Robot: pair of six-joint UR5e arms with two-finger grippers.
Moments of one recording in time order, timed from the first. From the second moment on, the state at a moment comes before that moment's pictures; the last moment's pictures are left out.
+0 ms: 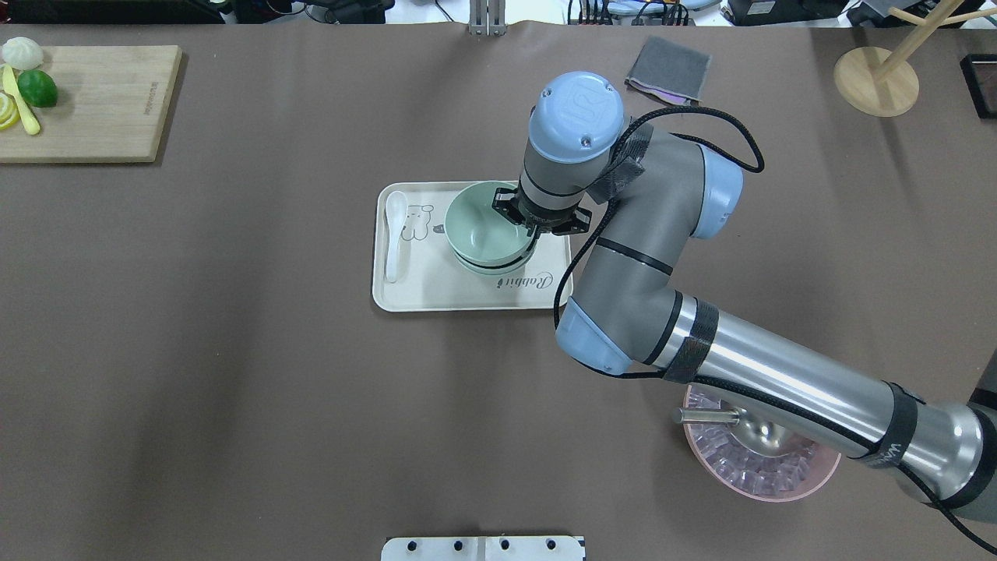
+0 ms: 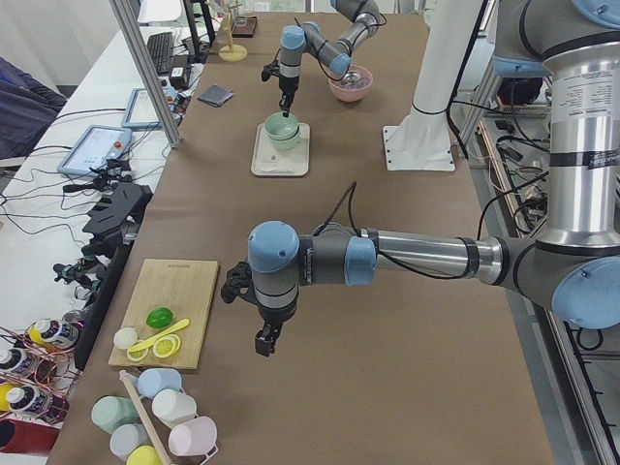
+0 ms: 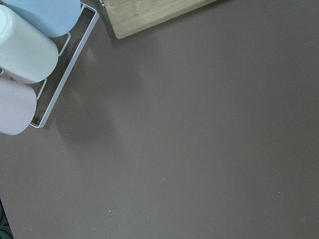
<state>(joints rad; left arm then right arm) -1.65 -1.49 -1.74 -1.49 -2.28 0.40 0.62 -0.79 1.52 -1.52 1.88 1.40</state>
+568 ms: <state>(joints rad) -1.65 -1.49 -1.74 -1.49 -2.28 0.40 0.61 -0.79 1.51 -1.52 1.86 1.40</state>
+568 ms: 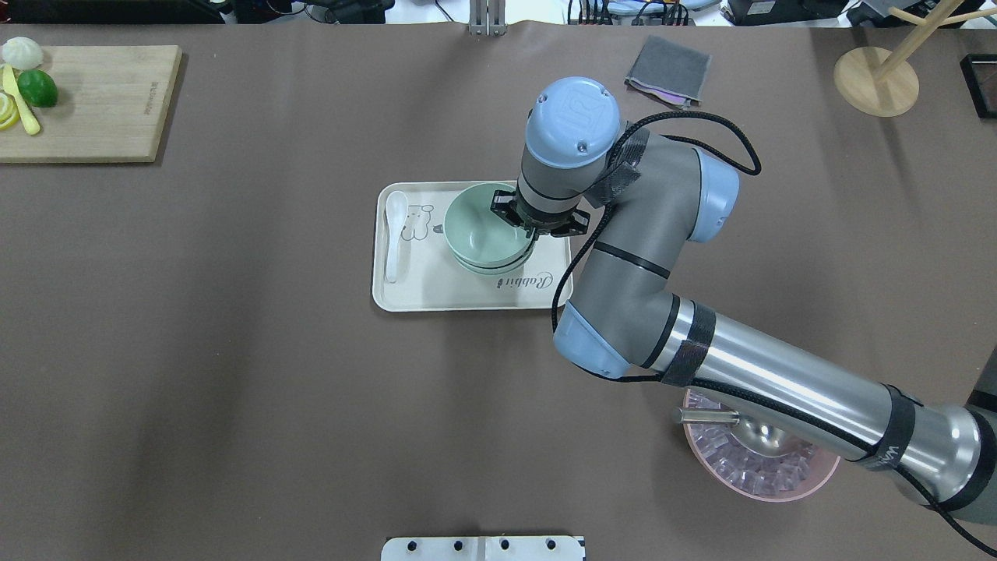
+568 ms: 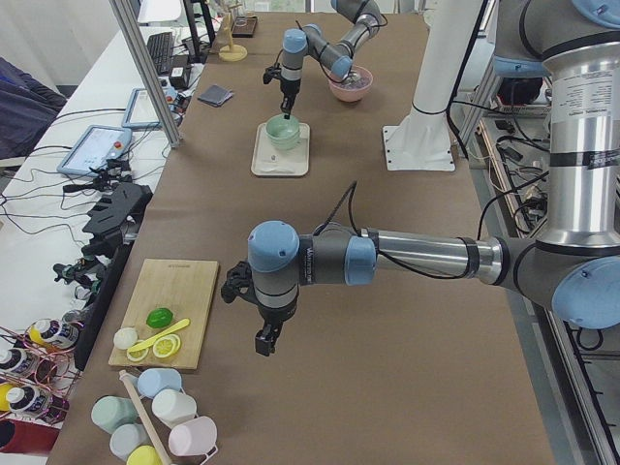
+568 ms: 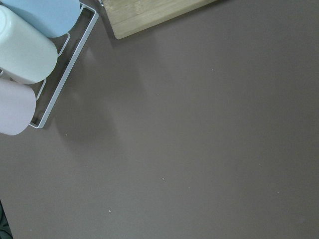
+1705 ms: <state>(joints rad) -1.65 -1.49 -1.73 -1.49 -2.28 0.40 0.59 -0.79 1.51 -1.52 1.80 1.38</state>
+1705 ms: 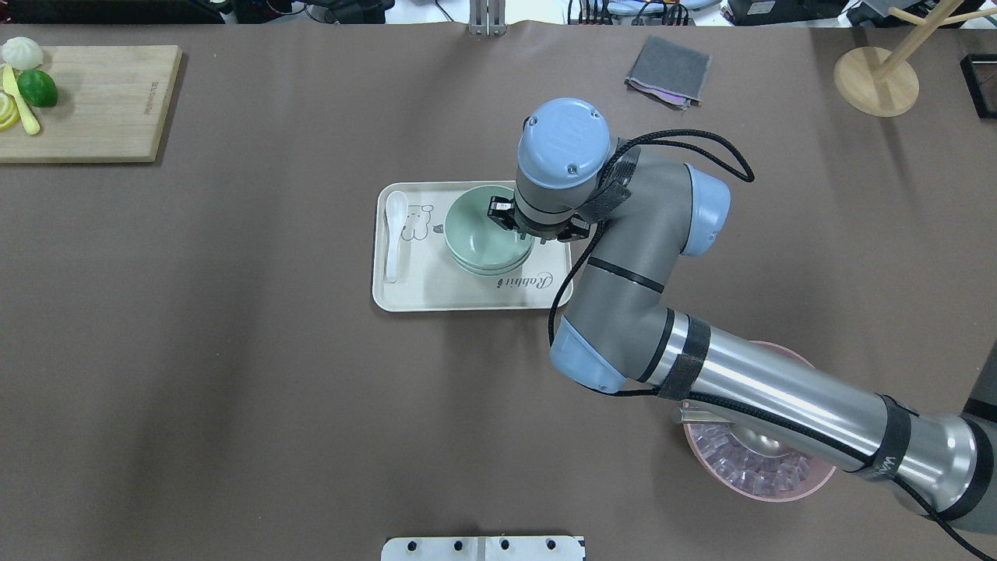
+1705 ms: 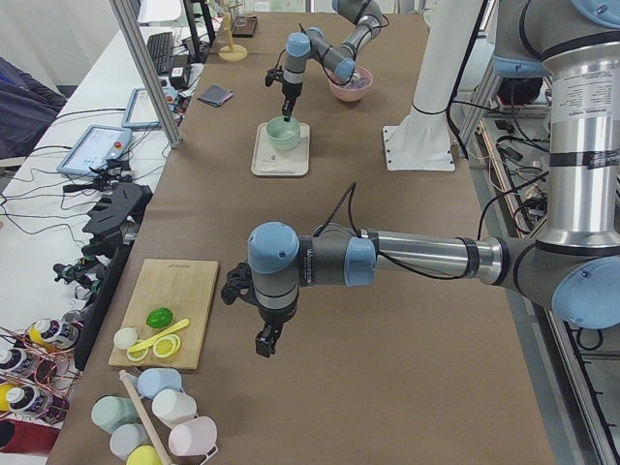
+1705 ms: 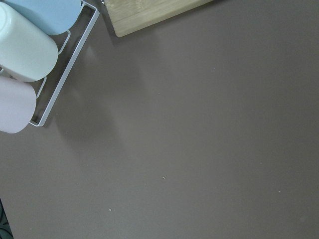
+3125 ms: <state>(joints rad) -1.62 -1.47 -1.73 -1.50 -2.29 0.39 0.94 -1.12 1.66 -1.53 2.05 0.73</state>
